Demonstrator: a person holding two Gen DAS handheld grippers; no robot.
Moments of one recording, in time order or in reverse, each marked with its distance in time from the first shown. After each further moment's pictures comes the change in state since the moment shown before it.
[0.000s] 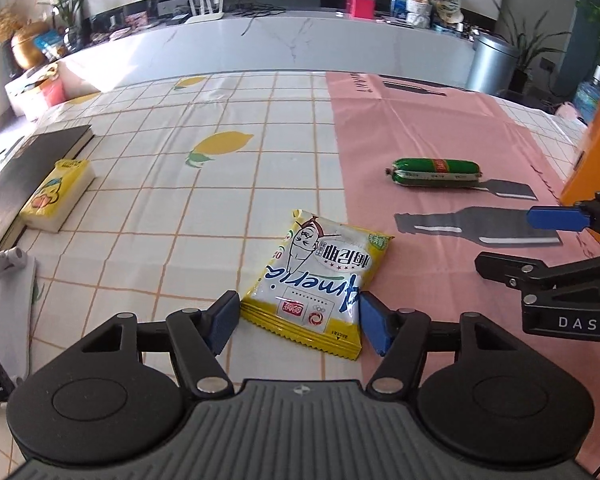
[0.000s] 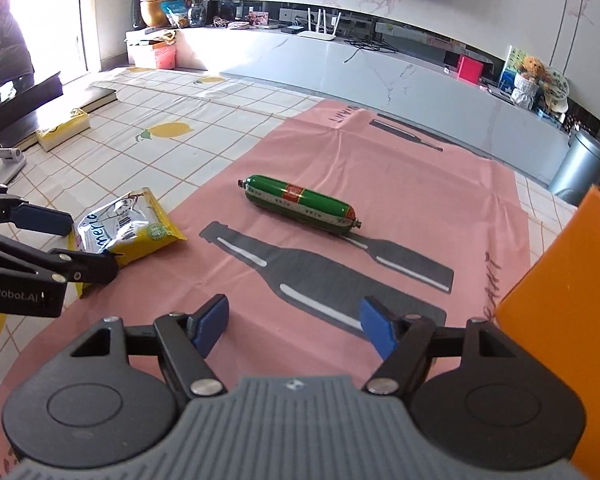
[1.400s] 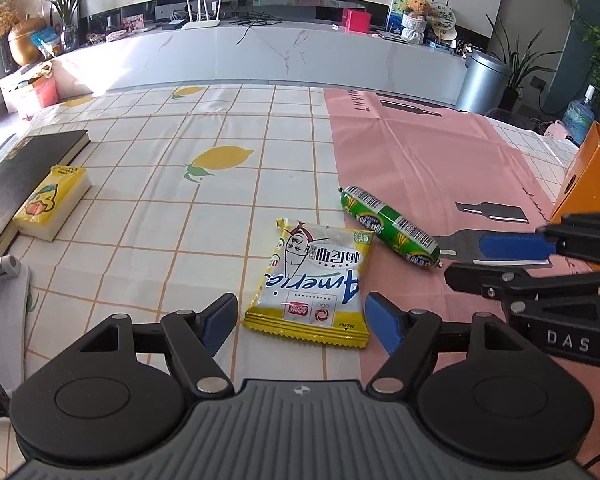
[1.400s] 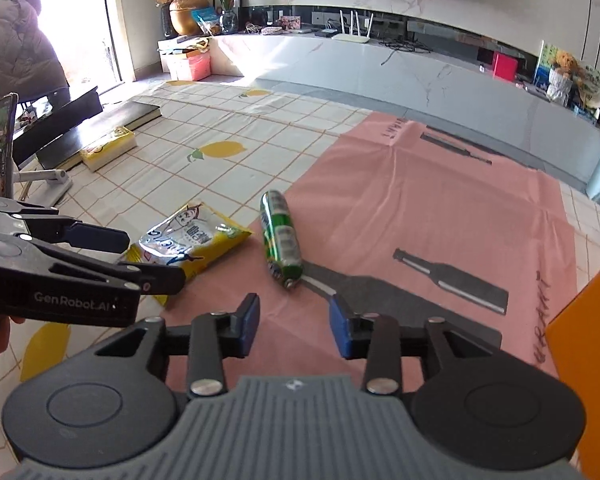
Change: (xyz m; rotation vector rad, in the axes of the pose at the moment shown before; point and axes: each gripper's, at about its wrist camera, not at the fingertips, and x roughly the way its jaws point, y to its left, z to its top) left arm -0.004 0.007 0.005 0.008 -0.045 -0.057; right arm -0.005 0.024 0.021 0.019 -0.015 0.121
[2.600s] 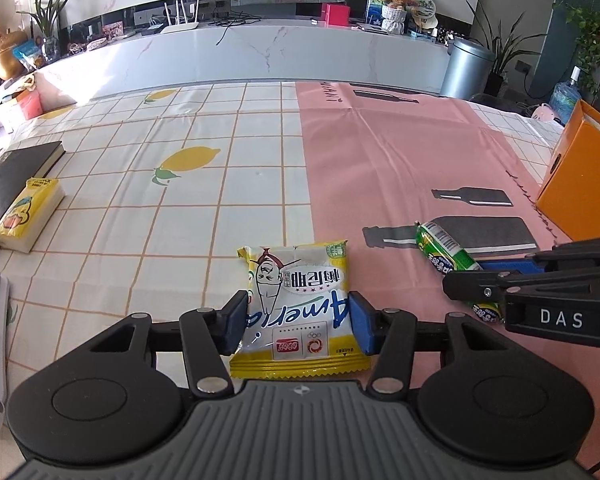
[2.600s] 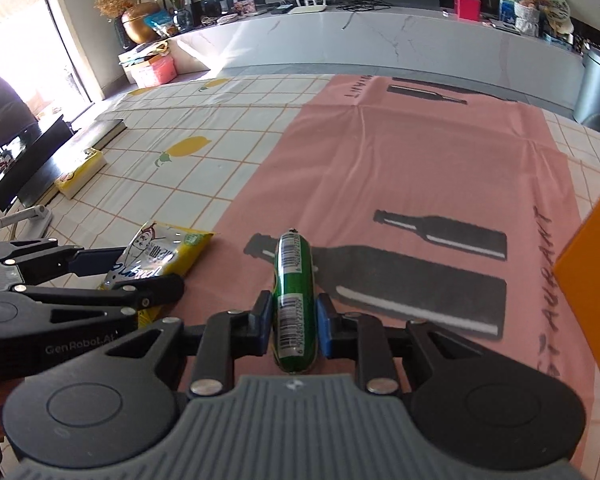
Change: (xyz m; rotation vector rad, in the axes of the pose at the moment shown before) left arm 0.005 -0.020 -0.003 0.041 0.017 -0.034; right arm -0.002 -0.024 -0.019 0.291 0.101 -0.003
